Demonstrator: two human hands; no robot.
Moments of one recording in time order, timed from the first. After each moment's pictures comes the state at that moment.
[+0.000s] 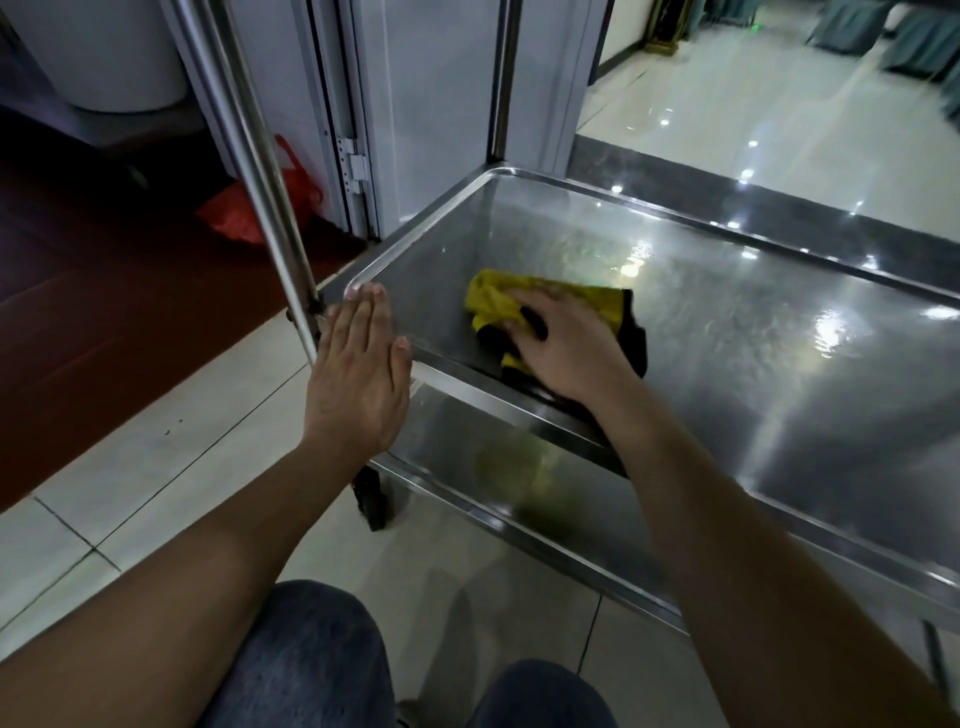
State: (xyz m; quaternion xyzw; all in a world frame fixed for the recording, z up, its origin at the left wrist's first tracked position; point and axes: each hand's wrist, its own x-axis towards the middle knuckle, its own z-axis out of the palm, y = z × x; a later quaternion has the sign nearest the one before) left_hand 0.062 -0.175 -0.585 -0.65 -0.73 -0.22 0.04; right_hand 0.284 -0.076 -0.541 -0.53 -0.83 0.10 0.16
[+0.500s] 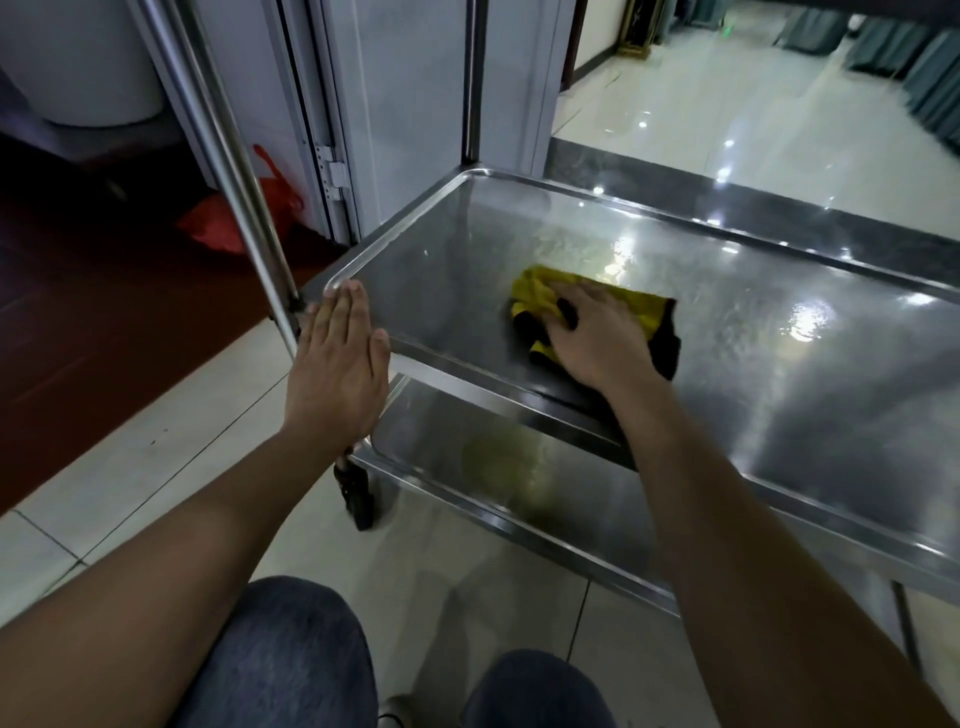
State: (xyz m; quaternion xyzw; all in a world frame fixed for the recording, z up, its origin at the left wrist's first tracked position) left_hand 0.067 -0.175 -0.580 -0.65 -0.73 -0.20 0.02; right_hand 0.332 -0.084 -0.532 -0.62 -0.76 0.11 0.15
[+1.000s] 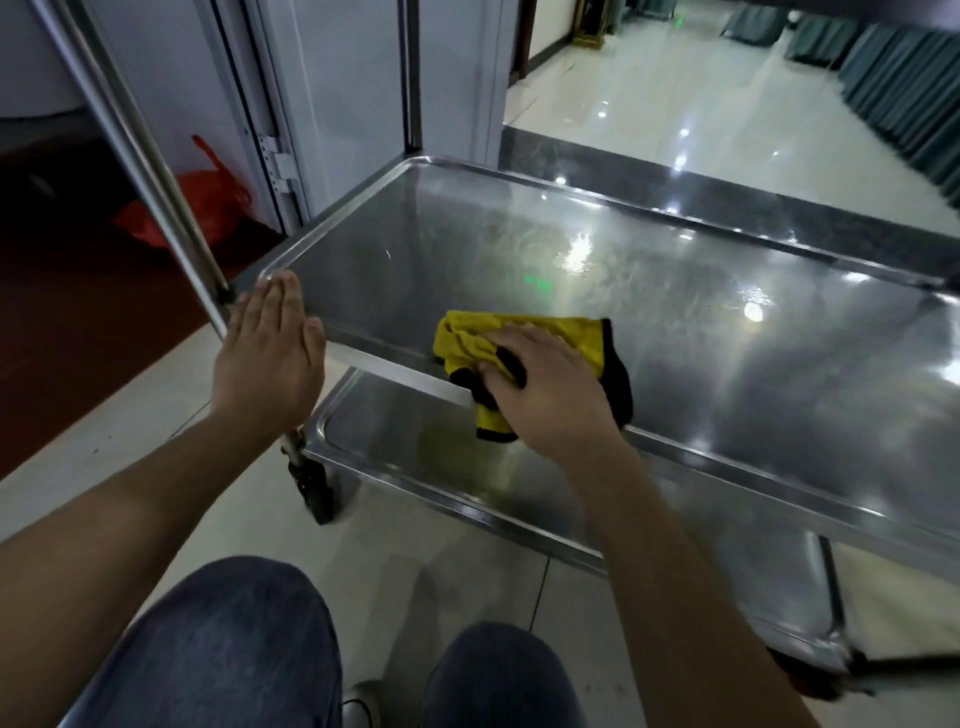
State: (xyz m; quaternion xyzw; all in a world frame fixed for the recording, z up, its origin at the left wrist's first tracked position) left_hand 0.060 -0.174 -0.581 -0.65 -0.74 -0.16 0.06; right_hand 0.348 -0.178 -0.535 -0.57 -0.78 0.16 0.22
